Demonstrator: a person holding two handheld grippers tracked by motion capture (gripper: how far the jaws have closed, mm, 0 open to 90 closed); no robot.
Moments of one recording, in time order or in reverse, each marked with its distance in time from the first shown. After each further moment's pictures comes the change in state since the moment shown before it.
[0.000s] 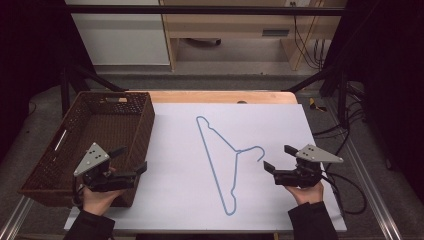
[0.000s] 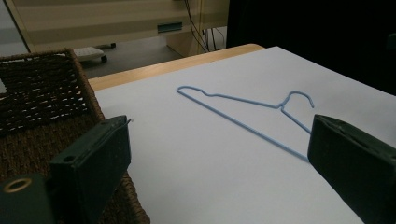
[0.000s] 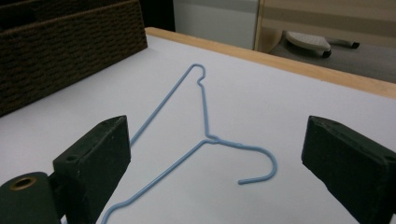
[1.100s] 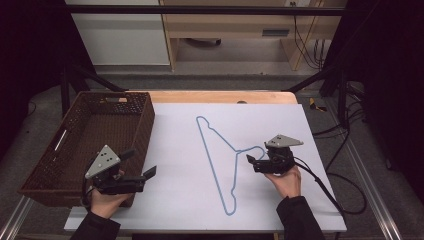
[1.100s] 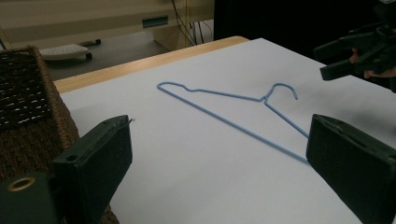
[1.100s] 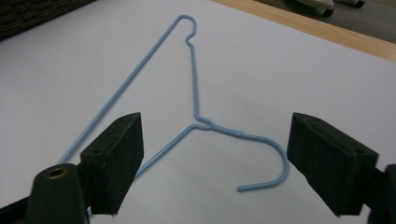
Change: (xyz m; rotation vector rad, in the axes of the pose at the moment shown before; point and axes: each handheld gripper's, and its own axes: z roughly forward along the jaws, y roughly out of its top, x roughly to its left) left arm -0.019 0.000 0.011 0.031 -0.048 0.029; right arm -0.003 -0.001 0.075 0.196 -0.052 -0.040
